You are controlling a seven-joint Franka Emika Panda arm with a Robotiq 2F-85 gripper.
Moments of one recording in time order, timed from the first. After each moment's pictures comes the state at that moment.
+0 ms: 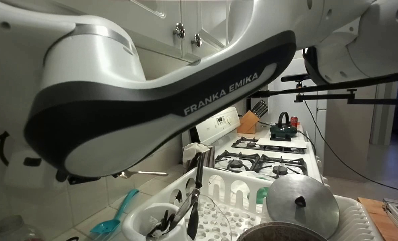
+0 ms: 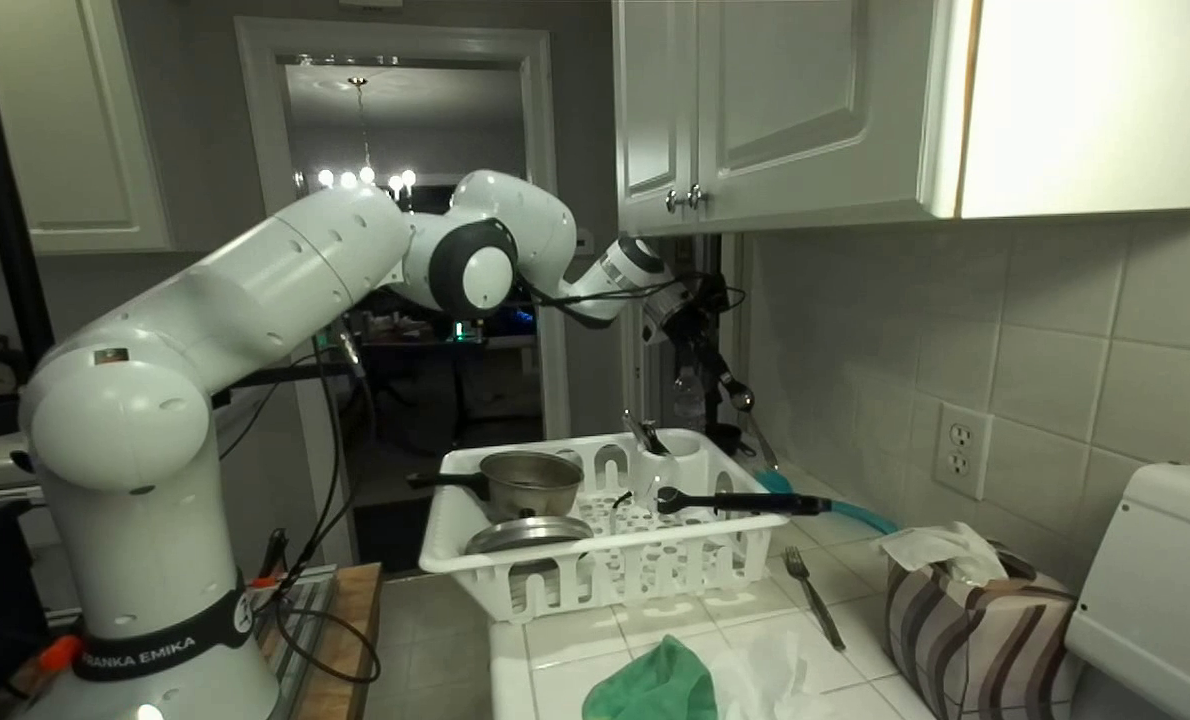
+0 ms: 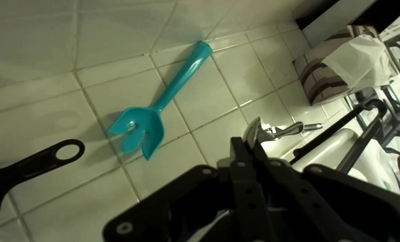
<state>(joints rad) 0.50 1.01 0.20 -0.85 -1.01 1.64 -1.92</state>
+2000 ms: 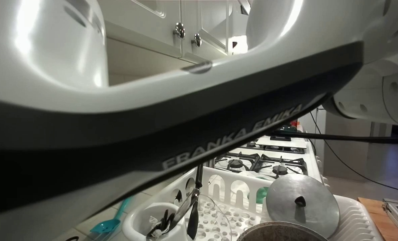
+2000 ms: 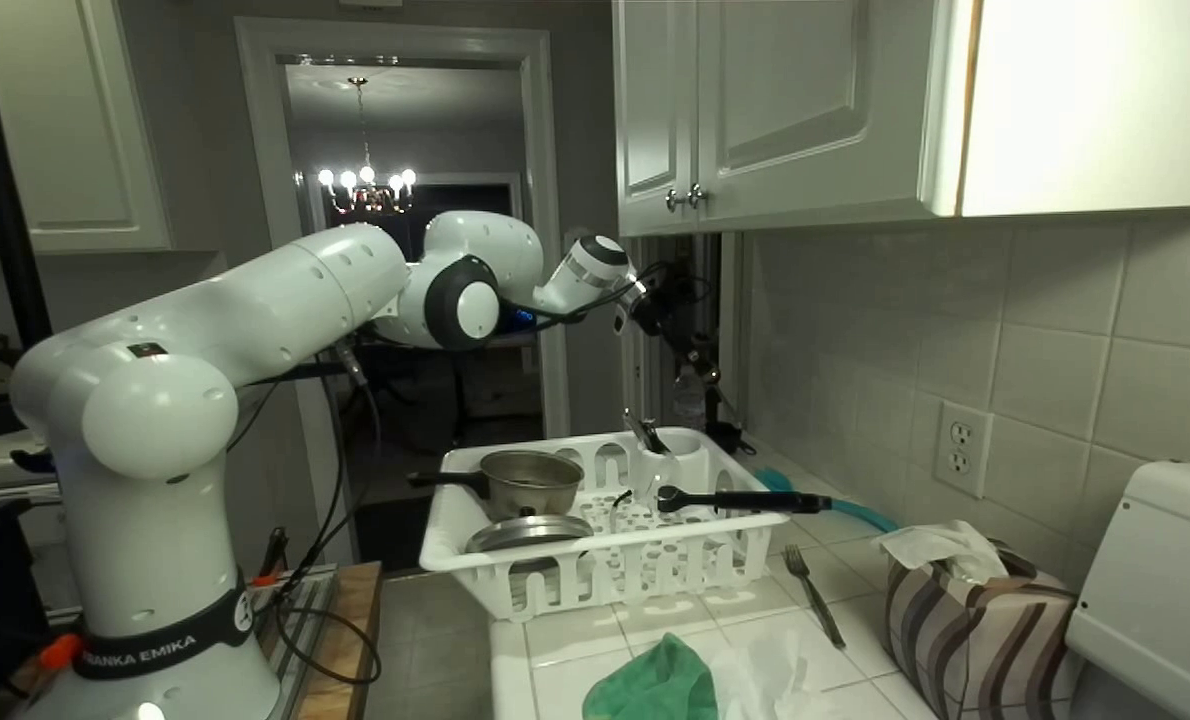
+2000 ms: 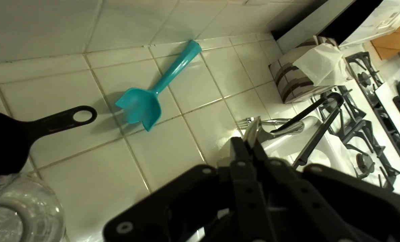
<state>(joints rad) 0.72 1.19 0.01 -0.50 -0.92 1.44 -2.05</state>
